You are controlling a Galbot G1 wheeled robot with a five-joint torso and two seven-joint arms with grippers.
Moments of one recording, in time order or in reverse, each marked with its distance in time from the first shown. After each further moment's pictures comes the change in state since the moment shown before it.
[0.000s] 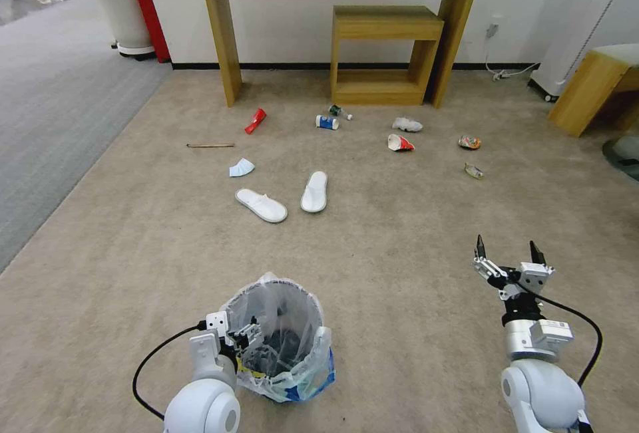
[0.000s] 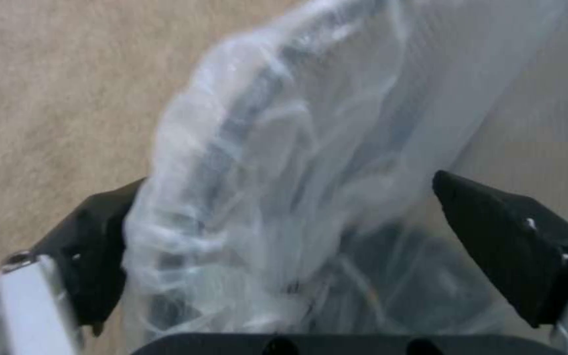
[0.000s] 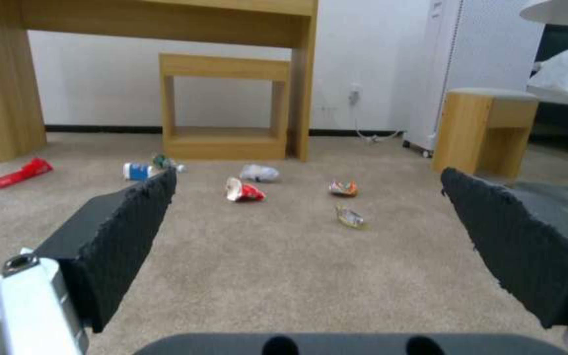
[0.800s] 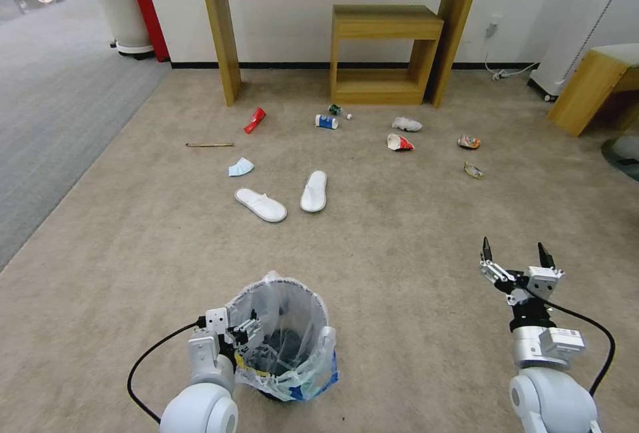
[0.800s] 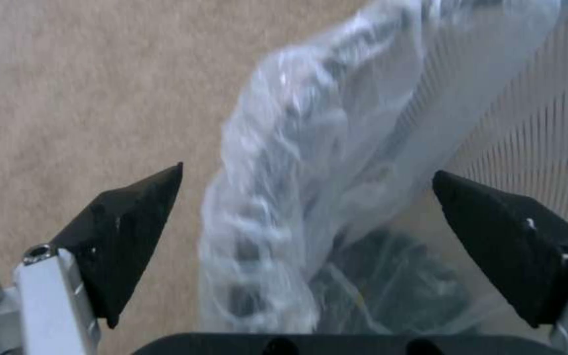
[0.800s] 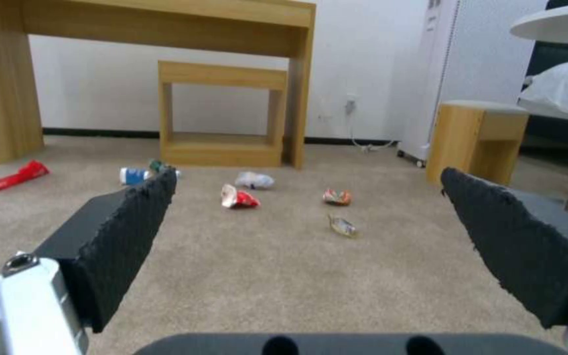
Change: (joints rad) left arm 0.027 -0.006 -0.008 -0.038 0.054 -0.044 0.064; right arm -0.051 -0.007 0.020 0.053 0.003 0.015 0.002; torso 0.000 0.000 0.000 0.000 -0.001
